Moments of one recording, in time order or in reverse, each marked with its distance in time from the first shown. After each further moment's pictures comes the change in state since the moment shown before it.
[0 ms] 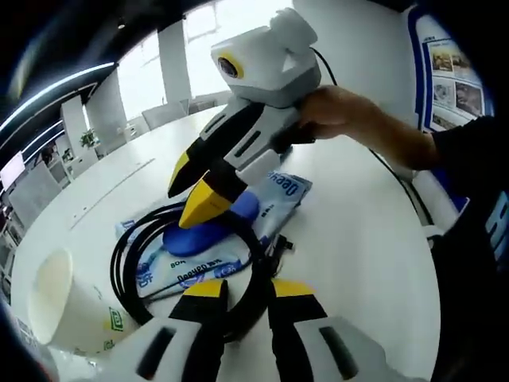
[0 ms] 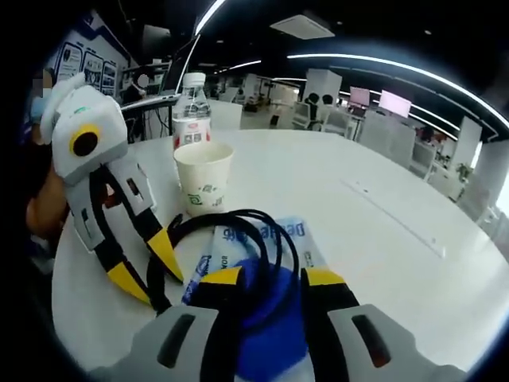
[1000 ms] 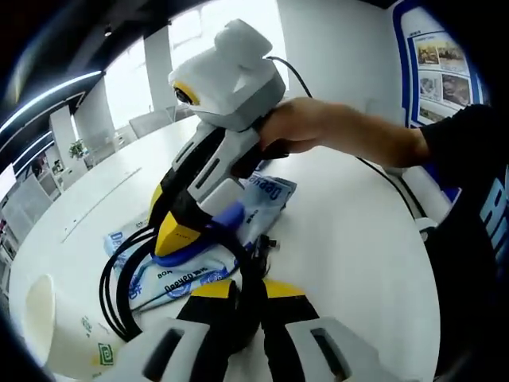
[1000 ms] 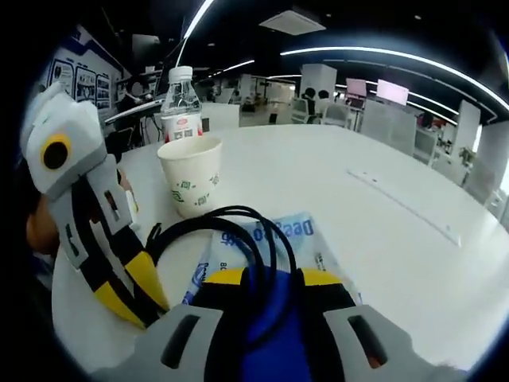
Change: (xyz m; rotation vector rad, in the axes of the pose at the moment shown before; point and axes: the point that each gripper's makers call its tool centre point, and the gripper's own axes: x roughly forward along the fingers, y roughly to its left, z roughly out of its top) left arm 0.005 -0.011 0.004 0.047 -0.025 -0.050; right arm 0.019 0.009 -0.008 0.047 0.000 0.022
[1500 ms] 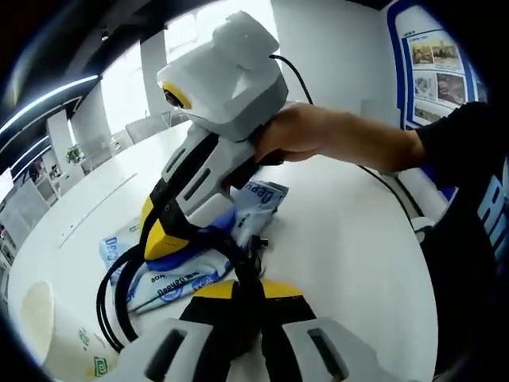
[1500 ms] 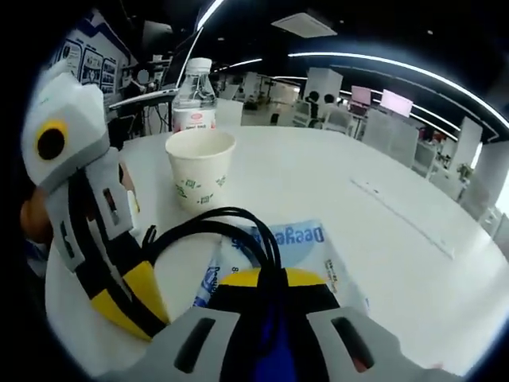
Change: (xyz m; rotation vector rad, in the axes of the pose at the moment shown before) left arm 0.000 -0.007 0.004 0.025 -0.020 -0.018; right arm -0.001 0.015 0.003 -0.053 0.002 -0.036
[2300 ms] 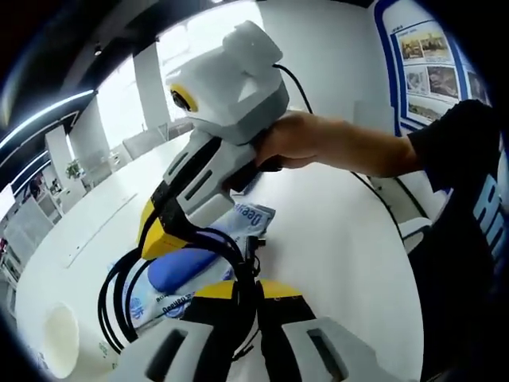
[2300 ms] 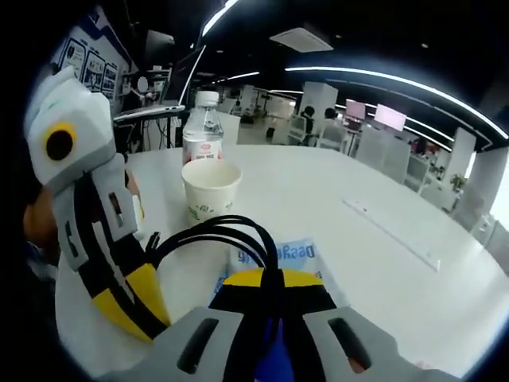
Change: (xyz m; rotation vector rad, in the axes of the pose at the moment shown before) left arm -0.016 -0.008 0.029 0.053 -0.043 0.014; right arm -0.034 -0.005 0.030 -0.022 -0.078 -0.029
